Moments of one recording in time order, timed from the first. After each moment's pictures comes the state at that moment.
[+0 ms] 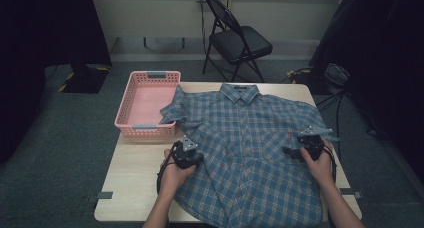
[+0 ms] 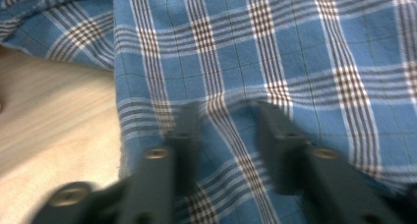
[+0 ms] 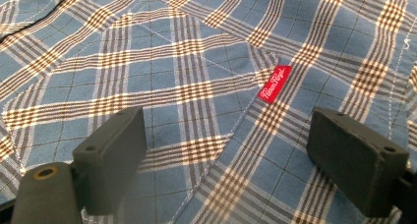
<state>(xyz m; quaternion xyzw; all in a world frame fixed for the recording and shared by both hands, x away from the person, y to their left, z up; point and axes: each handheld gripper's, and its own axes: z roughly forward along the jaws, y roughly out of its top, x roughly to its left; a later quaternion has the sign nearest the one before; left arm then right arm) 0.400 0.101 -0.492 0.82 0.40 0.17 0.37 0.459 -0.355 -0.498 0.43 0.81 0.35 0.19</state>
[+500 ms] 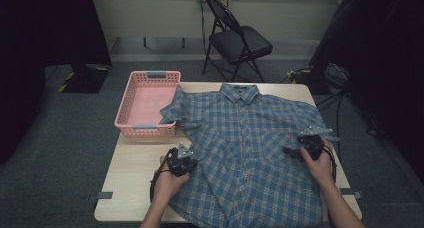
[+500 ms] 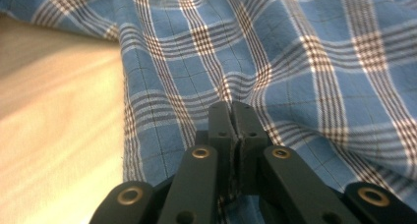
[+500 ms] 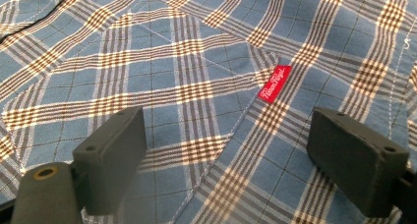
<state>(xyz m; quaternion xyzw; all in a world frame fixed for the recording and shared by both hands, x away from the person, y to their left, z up) 0.372 0.116 -0.491 0.83 0.39 0.15 0.37 0.459 -0.355 -0.498 0.43 0.81 0.35 0.19</state>
